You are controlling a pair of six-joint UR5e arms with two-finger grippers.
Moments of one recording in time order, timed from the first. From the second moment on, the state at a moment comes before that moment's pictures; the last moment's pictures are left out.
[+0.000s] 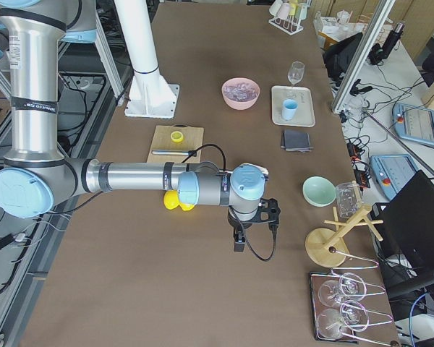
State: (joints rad) left arm -1.46 -1.61 -1.67 -1.48 -2.37 -0.19; right arm 1.56 -1.64 1.68 -1.60 2.34 0.02
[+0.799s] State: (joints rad) left arm -1.48 -1.57 -1.68 -1.48 -2.37 -0.19; right arm 1.56 -1.64 1.70 -1.60 2.34 0.02
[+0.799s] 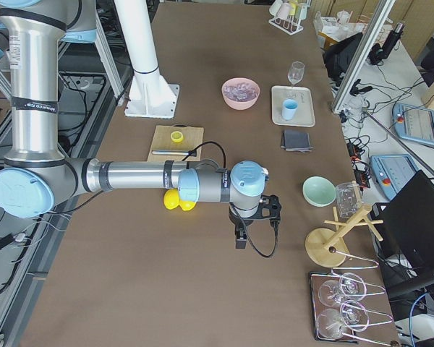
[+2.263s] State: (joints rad) left arm -1.07 -1.72 -1.87 -1.50 -2.43 -0.19; right arm 1.13 -1.56 1.90 -1.60 2.33 0.51
